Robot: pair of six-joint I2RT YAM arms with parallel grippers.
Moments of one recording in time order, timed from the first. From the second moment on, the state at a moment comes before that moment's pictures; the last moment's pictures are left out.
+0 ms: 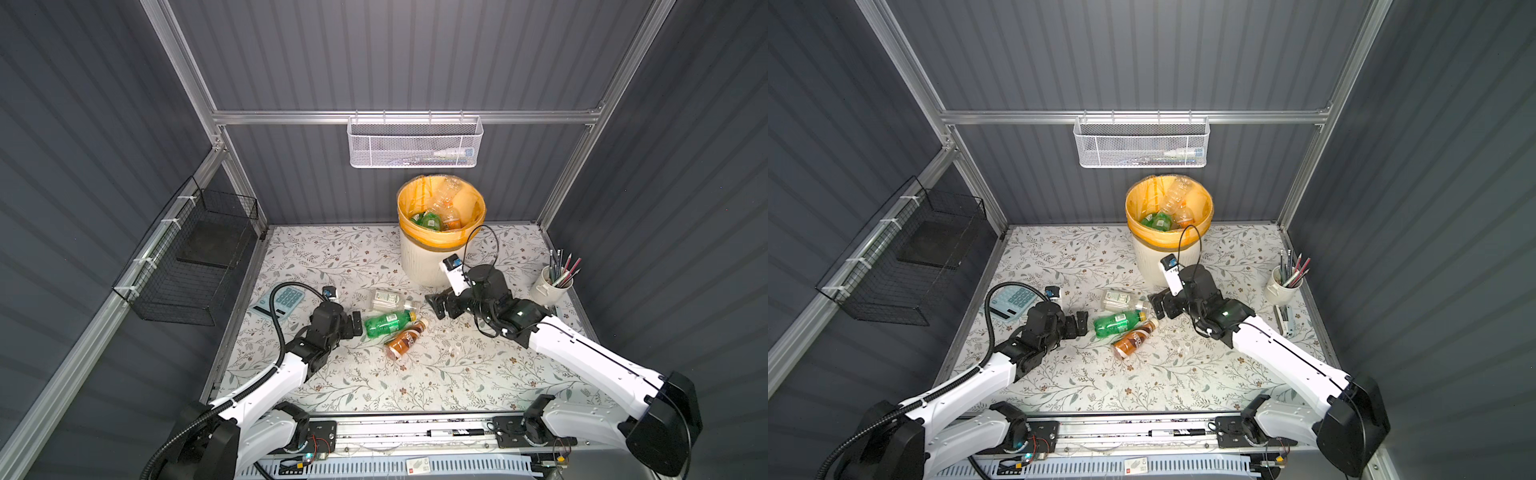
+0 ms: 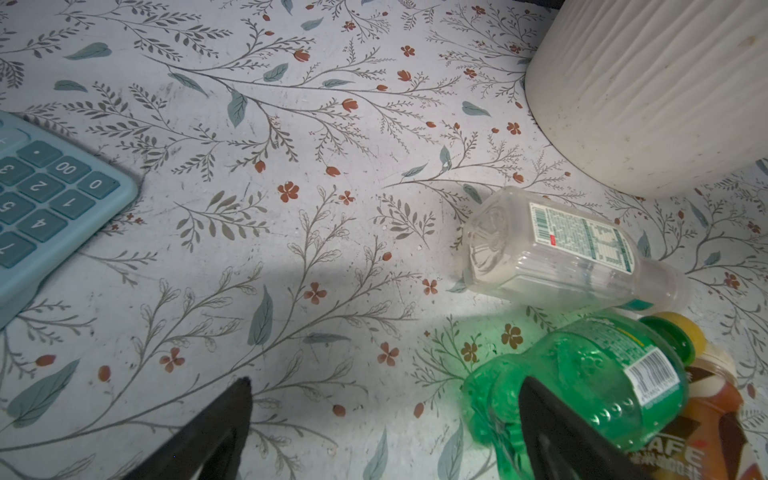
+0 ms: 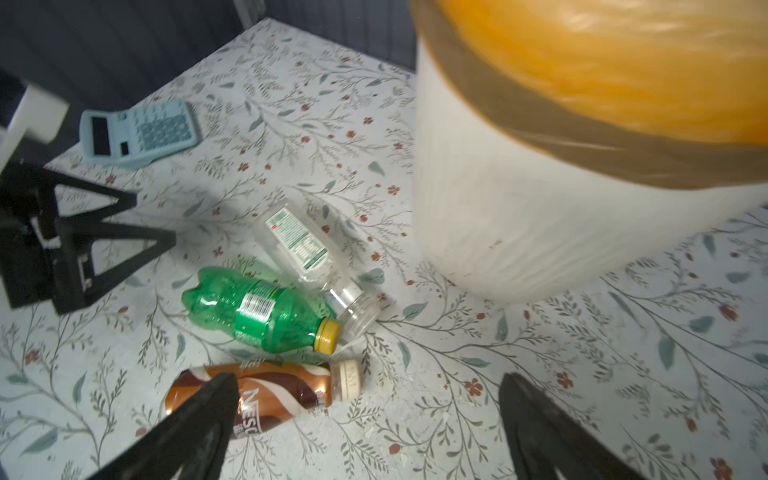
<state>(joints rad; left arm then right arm) -0.50 1.06 0.45 -0.06 -0.22 -0.39 0.68 1.20 0.91 -0.30 0.00 0.01</state>
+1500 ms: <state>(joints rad) -0.50 1.00 0.43 -0.15 -0.35 -0.44 0.97 1.79 1.15 -0.54 -0.07 -0.47</state>
